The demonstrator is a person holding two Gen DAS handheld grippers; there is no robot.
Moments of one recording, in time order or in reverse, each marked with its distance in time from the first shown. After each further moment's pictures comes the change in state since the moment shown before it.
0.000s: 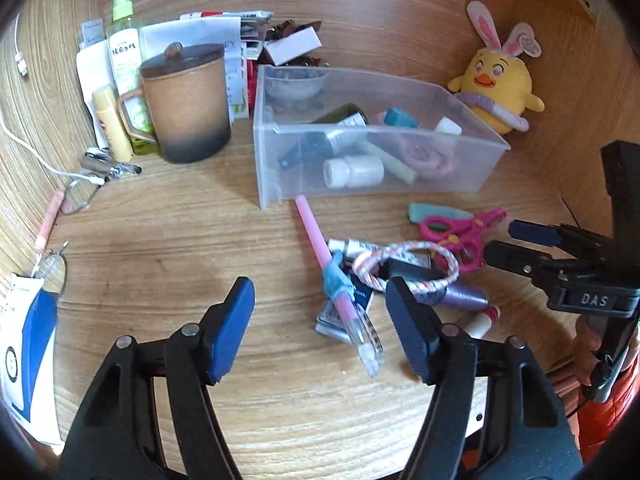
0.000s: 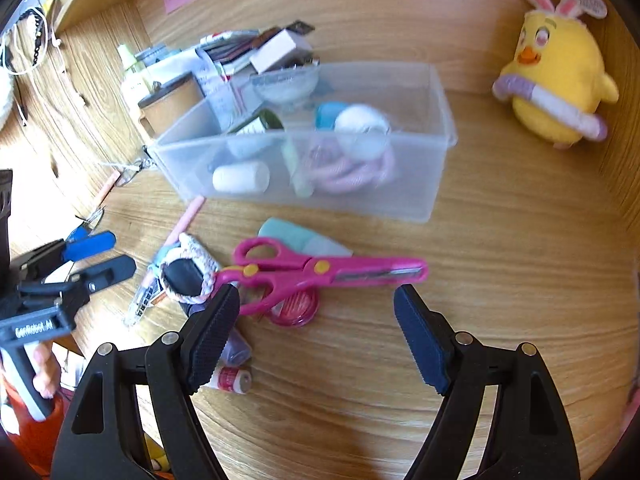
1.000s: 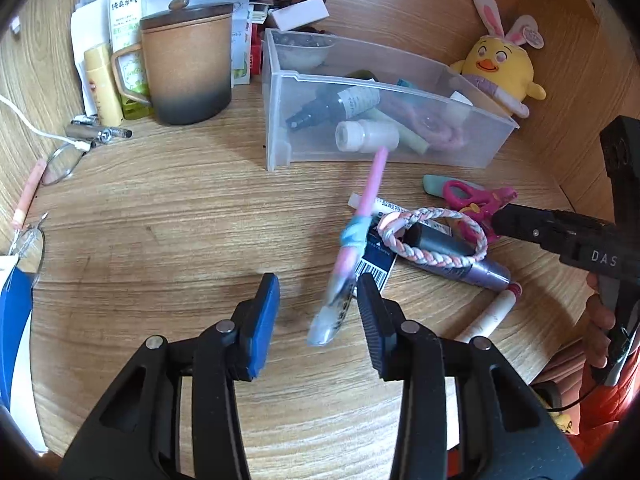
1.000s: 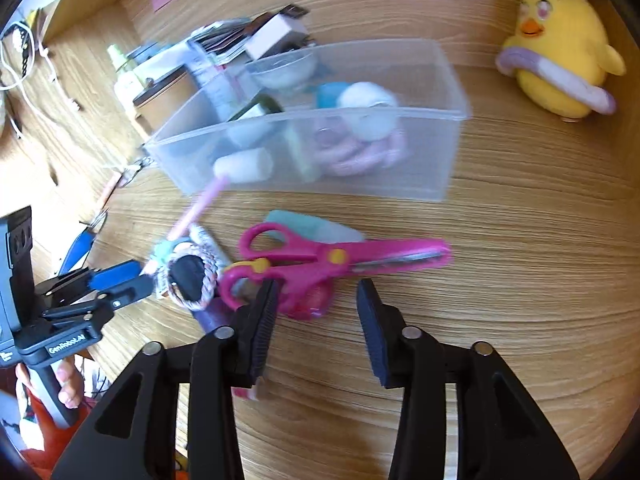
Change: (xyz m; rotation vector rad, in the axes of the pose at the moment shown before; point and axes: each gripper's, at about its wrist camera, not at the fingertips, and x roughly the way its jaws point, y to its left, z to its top) left arm 0.018 0.022 -0.015 -0.015 0.058 -0.058; right arm 0.007 0.003 0.005 0.029 0.046 0.021
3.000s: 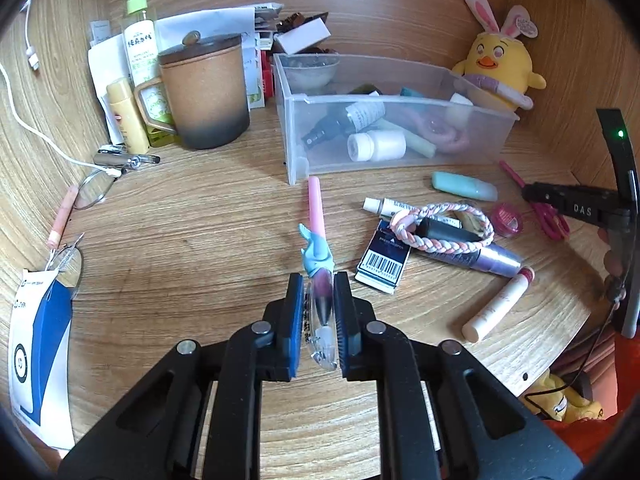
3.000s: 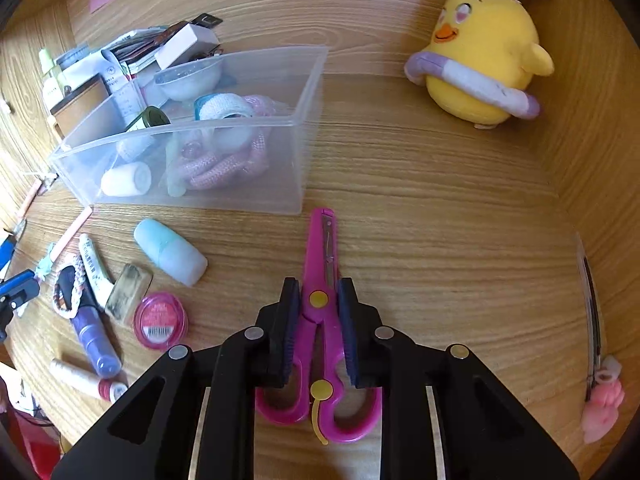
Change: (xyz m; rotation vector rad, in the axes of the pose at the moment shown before) left arm -0.019 -0.003 -0.013 0.066 -0.074 0.098; right arm -0.009 -0.059 -0.002 0.024 -0.053 -0.280
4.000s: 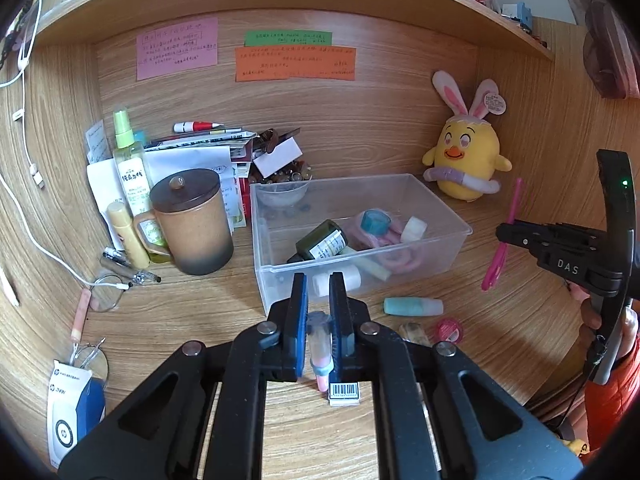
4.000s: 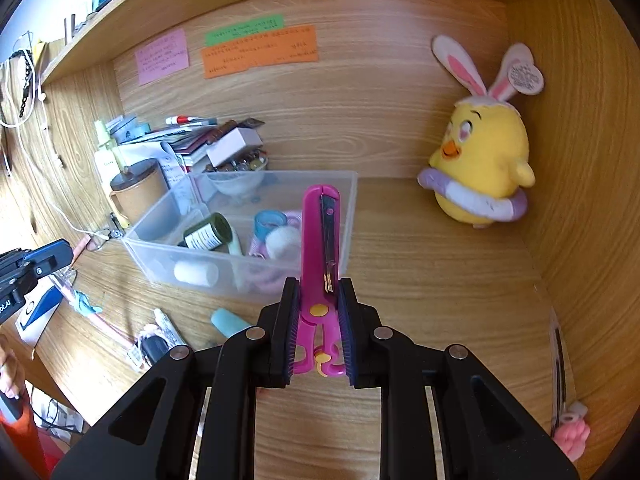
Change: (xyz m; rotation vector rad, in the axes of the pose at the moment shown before) left arm -0.059 -0.025 0.074 0.047 -0.240 -0.035; right arm -0.078 0.024 0.041 -0.053 -0.262 0.076
